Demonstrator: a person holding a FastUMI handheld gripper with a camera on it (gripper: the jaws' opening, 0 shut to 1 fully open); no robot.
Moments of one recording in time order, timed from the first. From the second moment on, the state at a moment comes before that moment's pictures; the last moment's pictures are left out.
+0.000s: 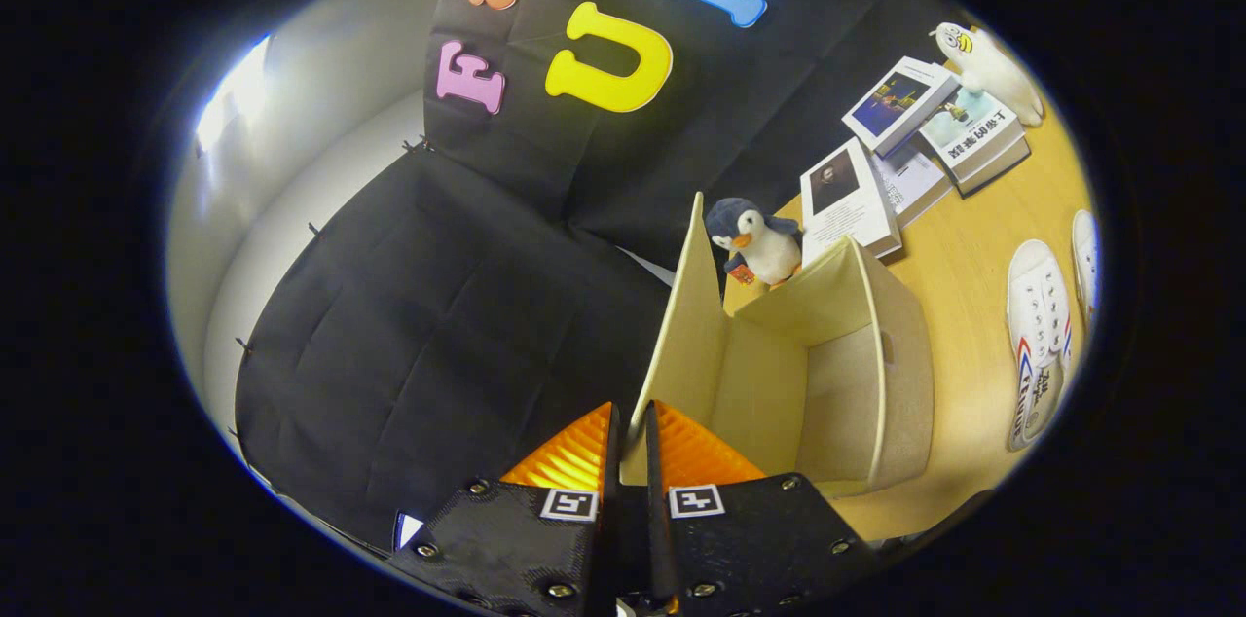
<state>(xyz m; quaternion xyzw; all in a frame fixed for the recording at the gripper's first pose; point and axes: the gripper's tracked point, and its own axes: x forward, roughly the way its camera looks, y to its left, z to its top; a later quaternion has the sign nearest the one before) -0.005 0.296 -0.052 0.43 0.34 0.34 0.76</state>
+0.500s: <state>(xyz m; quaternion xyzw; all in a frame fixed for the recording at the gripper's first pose) -0.004 0.372 -0.033 0.42 0.35 0.39 0.74</state>
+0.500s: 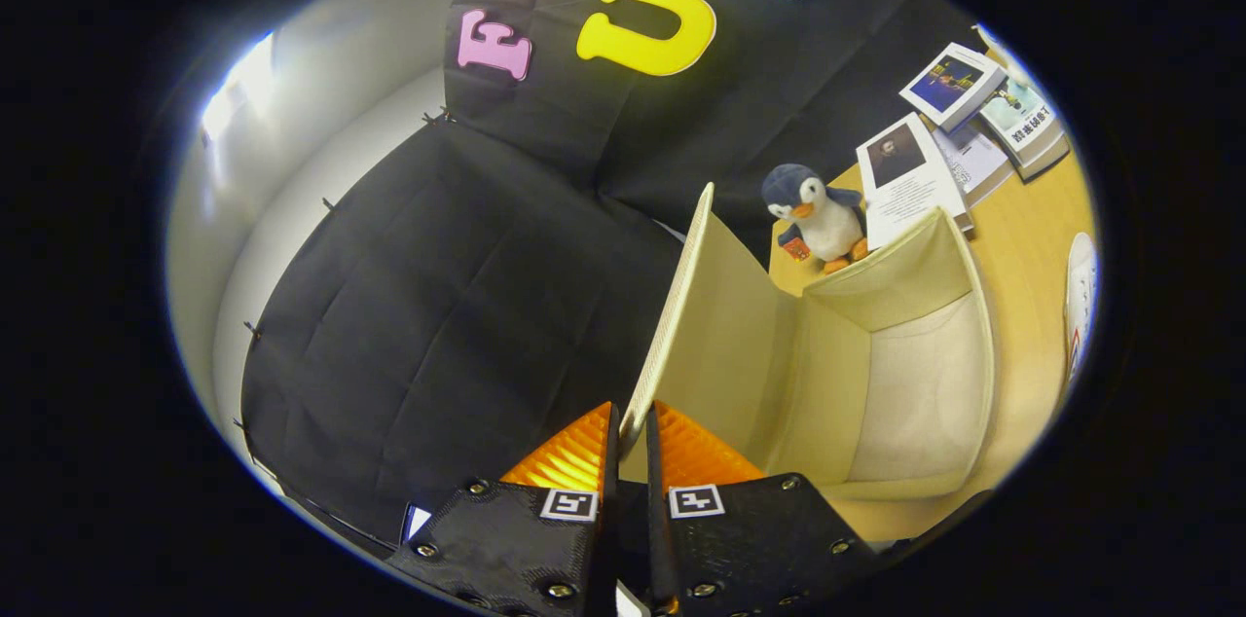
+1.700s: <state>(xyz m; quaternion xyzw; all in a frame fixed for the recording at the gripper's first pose) 0.002 0.510 -0.056 0.35 0.35 0.44 0.75</state>
